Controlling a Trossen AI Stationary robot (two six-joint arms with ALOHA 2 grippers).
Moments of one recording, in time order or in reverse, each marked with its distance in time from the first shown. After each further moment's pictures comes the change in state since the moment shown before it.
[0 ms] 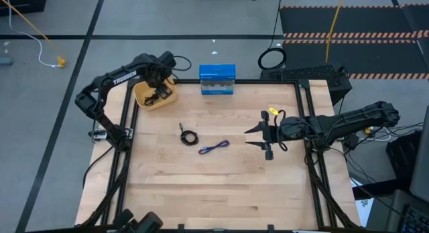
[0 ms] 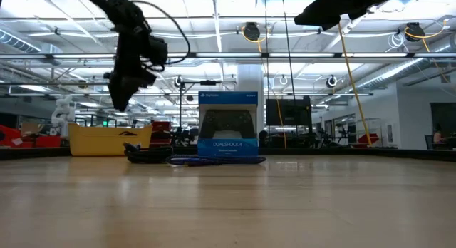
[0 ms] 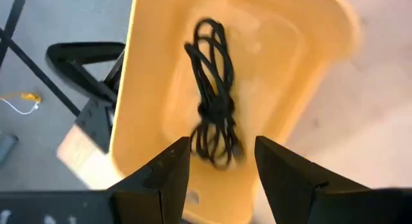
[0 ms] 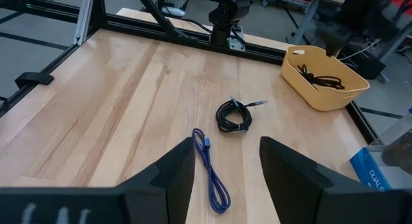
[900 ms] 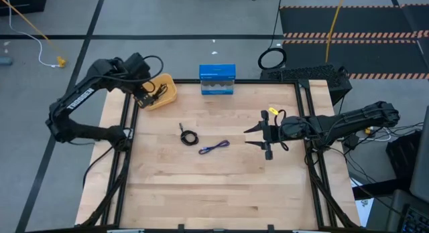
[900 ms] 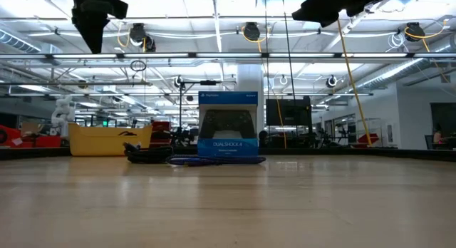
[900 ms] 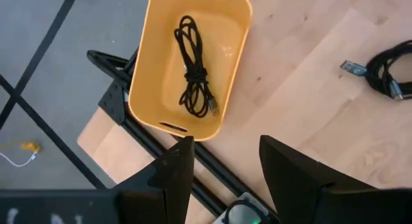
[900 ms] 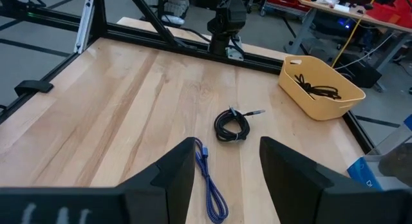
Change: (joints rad) left arm -0.162 -0.433 0.105 -0.305 0.066 -0.052; right arm 0.000 0.000 0.000 0.035 0.000 -0.015
